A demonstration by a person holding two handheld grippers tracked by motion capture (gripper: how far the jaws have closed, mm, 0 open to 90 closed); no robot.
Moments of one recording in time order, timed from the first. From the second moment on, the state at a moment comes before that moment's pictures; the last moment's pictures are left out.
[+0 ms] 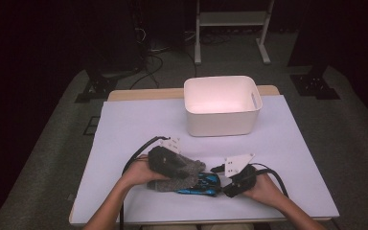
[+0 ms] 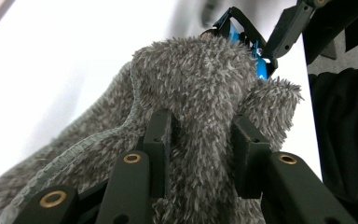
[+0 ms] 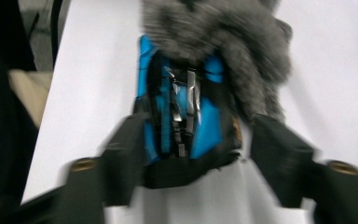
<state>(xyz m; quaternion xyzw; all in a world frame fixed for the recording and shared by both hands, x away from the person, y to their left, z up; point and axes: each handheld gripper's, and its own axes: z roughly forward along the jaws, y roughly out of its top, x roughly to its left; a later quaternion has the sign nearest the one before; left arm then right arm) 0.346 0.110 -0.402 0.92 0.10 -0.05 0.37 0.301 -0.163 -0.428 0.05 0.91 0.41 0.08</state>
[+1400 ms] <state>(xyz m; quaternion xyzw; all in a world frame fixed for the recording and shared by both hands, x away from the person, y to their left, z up) 0.315 0.089 -0.377 0.92 0.01 0.02 0.38 0.313 -0.161 -0.438 0.03 0.91 0.42 0.00</state>
